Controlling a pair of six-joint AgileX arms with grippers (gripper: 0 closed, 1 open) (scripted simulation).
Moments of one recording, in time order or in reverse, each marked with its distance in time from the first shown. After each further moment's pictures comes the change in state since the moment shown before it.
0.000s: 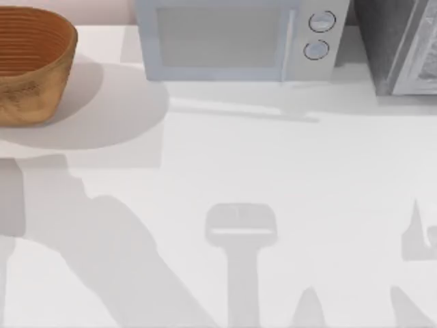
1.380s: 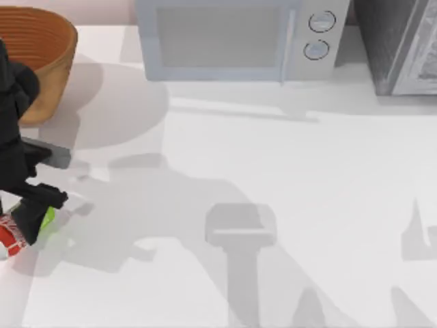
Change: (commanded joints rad) left arm -0.406 0.058 -0.136 -0.187 -0.043 -0.008; right arm 0.000 0.000 0.000 0.000 0.000 0.000
